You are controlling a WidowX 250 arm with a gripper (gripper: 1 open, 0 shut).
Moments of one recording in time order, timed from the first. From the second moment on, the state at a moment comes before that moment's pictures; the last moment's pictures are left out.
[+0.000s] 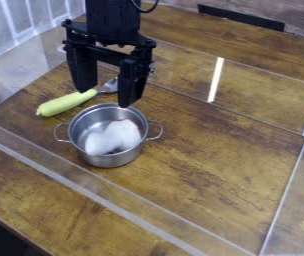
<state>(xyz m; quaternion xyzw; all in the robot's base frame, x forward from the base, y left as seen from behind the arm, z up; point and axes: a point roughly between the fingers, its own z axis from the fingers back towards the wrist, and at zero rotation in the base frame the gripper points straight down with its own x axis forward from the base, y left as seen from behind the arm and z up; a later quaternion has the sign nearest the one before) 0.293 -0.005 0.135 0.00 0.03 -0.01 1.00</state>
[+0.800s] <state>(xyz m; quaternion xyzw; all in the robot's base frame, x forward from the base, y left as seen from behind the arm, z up) 0.298 0.034 0.110 0.00 0.03 -0.14 0.99</state>
